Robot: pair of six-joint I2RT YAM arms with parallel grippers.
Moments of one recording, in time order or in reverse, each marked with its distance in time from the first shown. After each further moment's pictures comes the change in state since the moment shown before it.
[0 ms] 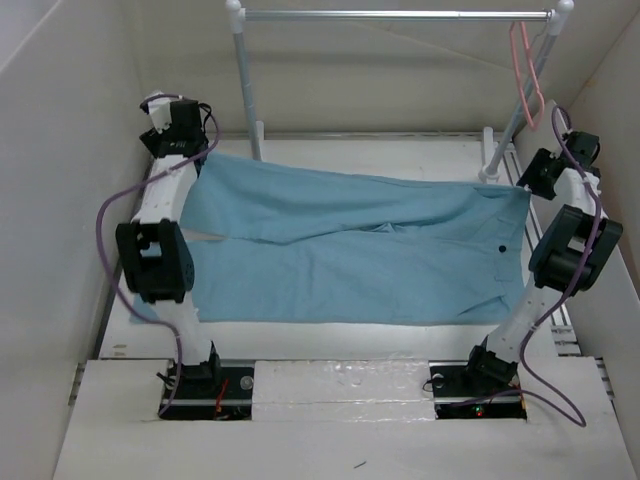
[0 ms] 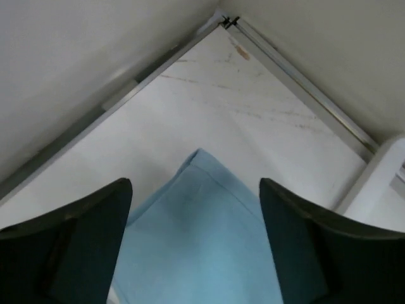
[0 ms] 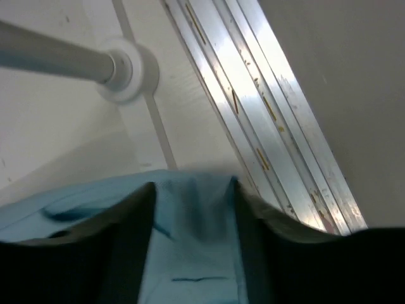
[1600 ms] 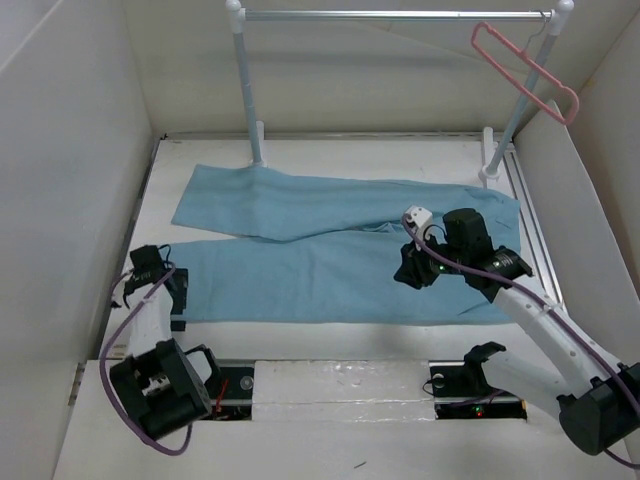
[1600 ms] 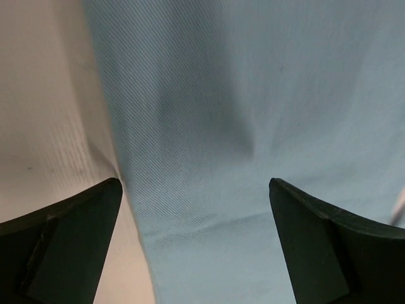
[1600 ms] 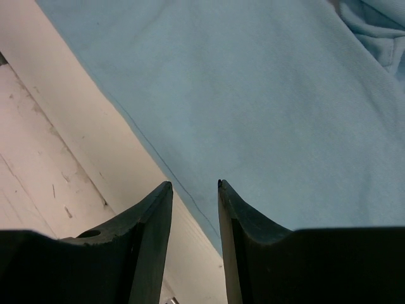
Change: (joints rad) left arm 0.469 -0.763 -1.078 -0.367 0.456 -0.692; right arm 0.916 -1.034 -0.837 -0.141 -0.302 -0.302
